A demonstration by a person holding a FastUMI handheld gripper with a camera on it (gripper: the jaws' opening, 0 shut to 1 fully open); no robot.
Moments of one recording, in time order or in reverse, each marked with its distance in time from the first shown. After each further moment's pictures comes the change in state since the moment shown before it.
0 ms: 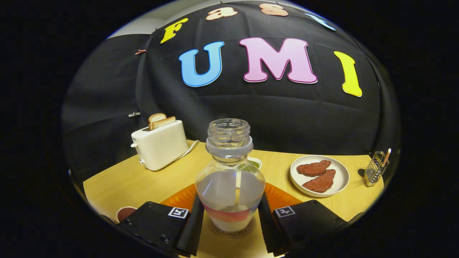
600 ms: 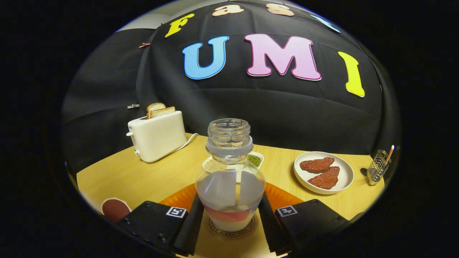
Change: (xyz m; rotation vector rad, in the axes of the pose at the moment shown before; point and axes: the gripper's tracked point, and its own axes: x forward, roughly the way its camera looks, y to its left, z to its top) arm 0.007 0.004 -0.018 -0.053 0.020 -0.010
